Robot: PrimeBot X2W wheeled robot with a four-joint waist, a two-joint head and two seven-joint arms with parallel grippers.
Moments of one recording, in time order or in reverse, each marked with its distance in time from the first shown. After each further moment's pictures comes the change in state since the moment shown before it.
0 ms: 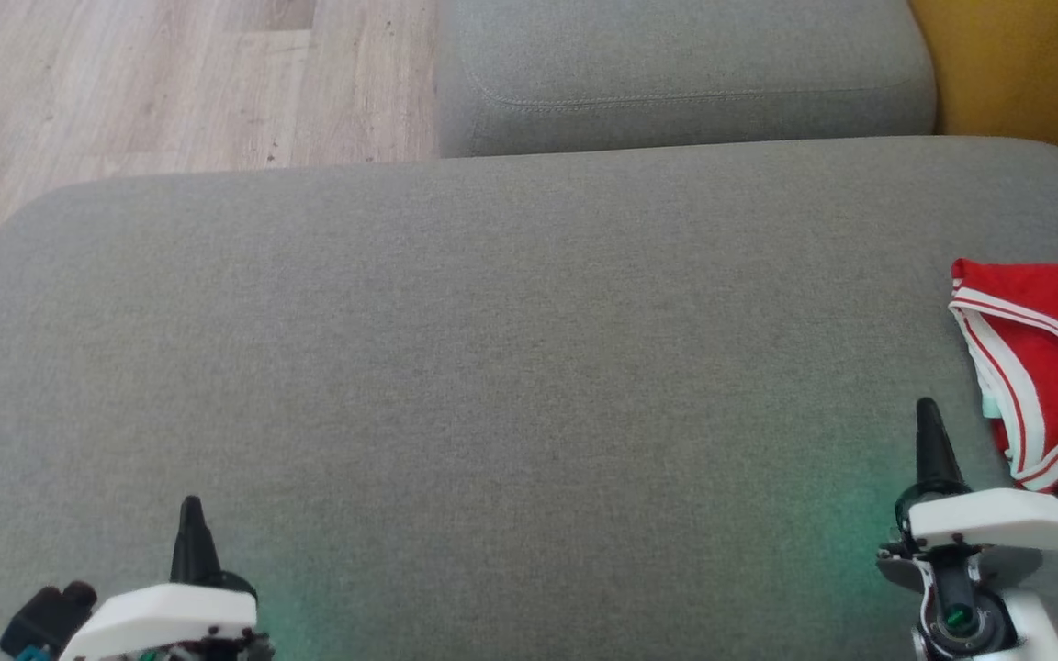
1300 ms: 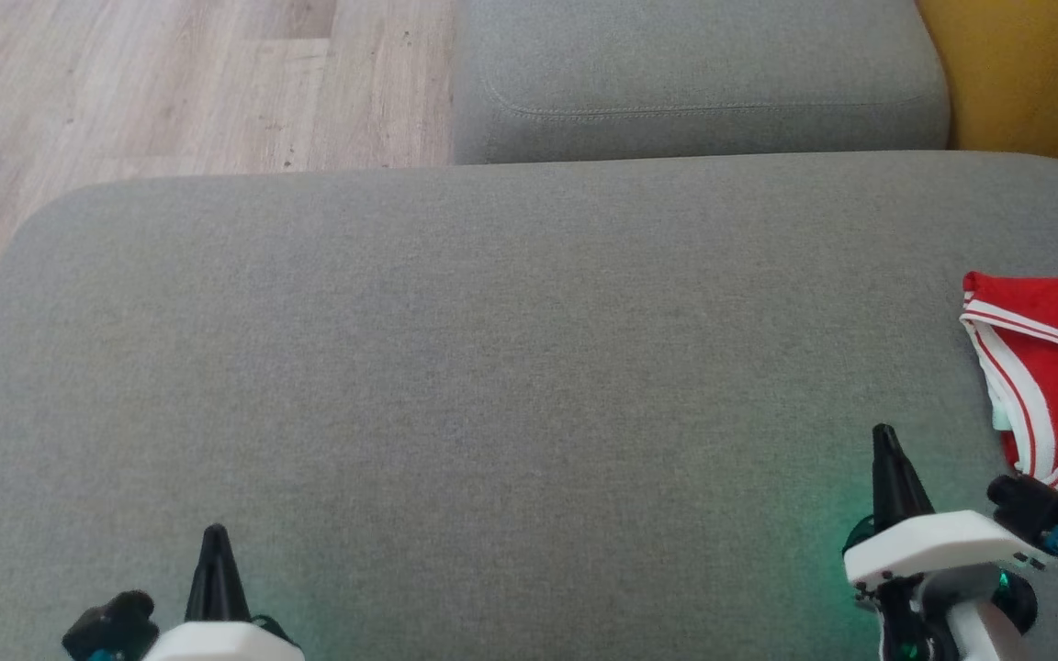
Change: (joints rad) left arm 0.040 0.001 -0.043 0.065 0.467 0.052 -0.114; right arm -0.003 0.000 0.062 0.115 -0.438 0.000 -0.112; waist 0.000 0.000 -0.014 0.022
